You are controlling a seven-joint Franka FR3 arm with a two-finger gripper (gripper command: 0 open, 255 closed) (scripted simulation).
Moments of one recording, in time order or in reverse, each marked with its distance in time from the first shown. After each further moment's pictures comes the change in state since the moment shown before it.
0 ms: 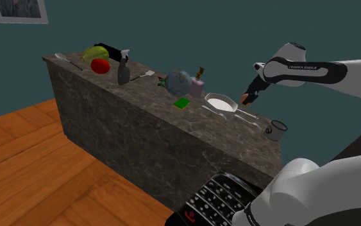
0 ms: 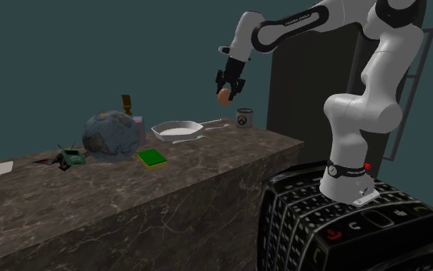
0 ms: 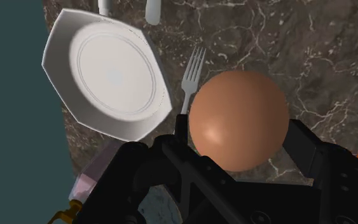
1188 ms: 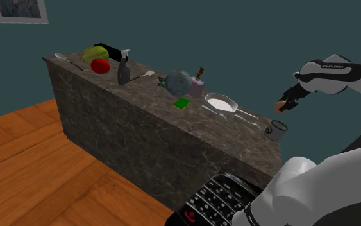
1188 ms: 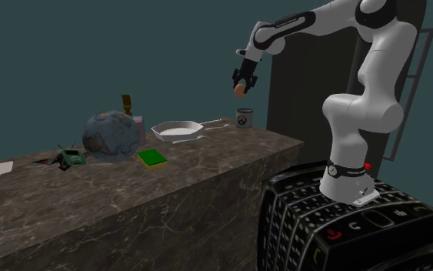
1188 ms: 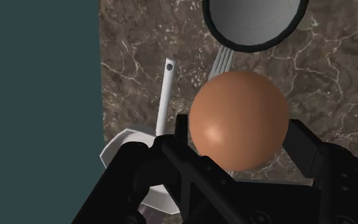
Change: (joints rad) arm 0.089 0.084 -0.500 0.261 0.086 -0.086 -0.496
